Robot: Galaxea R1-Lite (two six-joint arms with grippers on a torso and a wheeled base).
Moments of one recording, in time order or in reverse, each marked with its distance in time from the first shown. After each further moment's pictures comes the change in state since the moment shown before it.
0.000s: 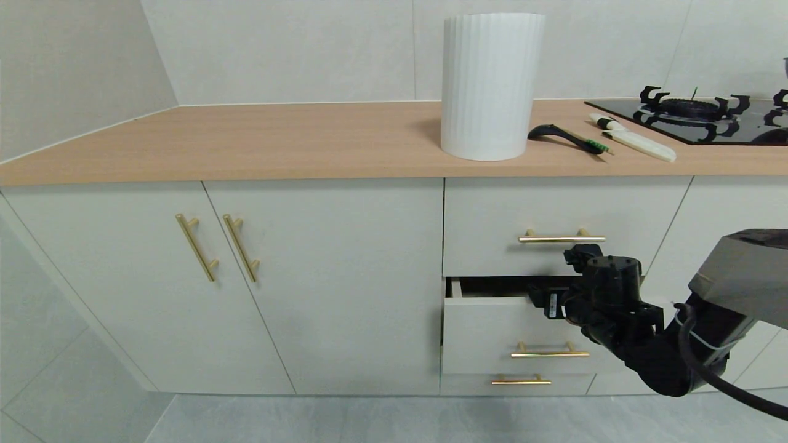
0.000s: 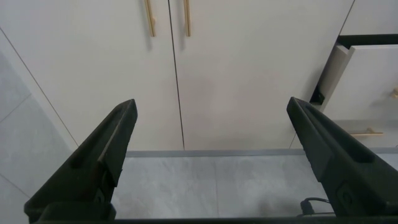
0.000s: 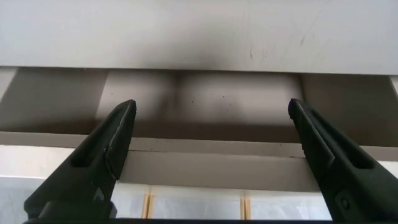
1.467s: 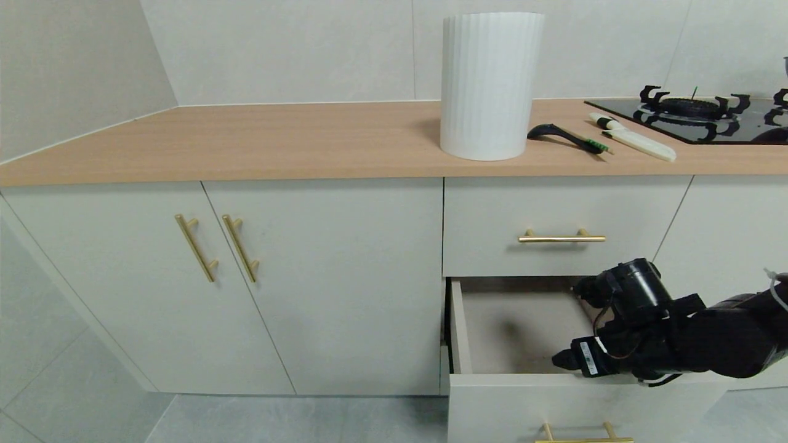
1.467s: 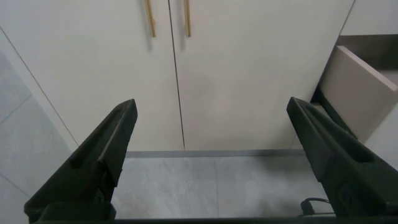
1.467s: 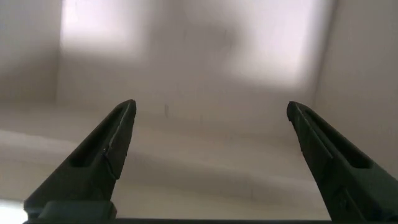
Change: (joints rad) left arm 0.000 0.000 0.000 0.000 0.000 0.000; right arm 0.024 -0.304 -0.027 0.889 0.134 -0.008
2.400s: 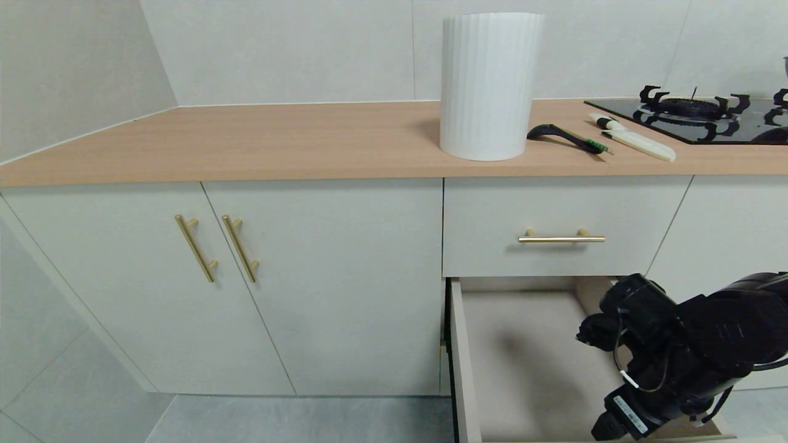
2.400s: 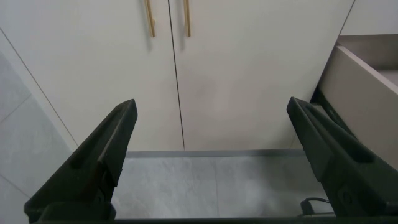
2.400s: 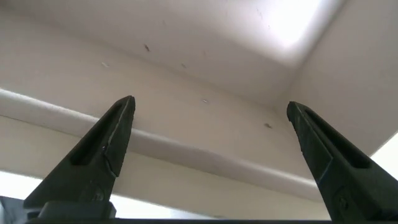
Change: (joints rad) left arm 0.001 0.000 0.000 0.000 0.000 0.000; right arm 0.048 -0.075 -0.074 0.540 0.027 -0.192
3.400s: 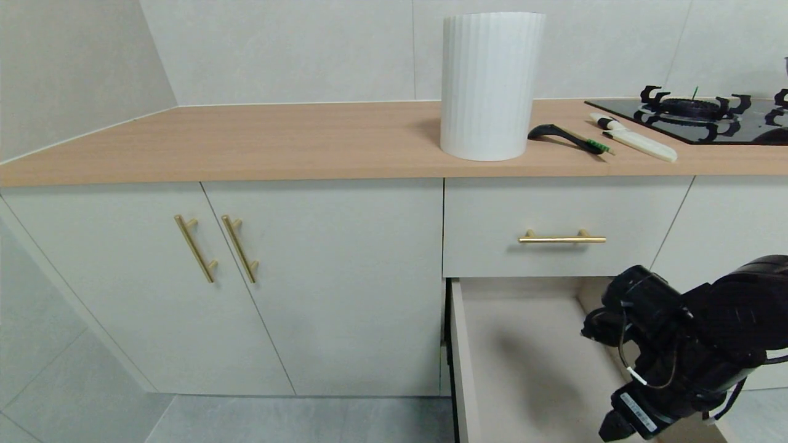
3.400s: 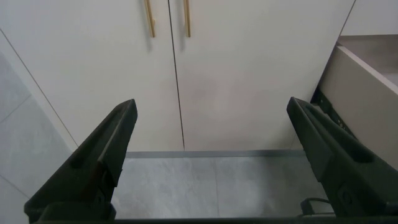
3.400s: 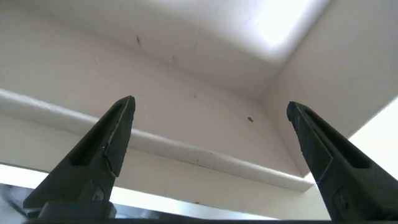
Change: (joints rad) left arm 0.000 0.000 0.000 0.000 0.000 0.000; right arm 0.021 -0.049 -0.079 0.140 -0.019 0.076
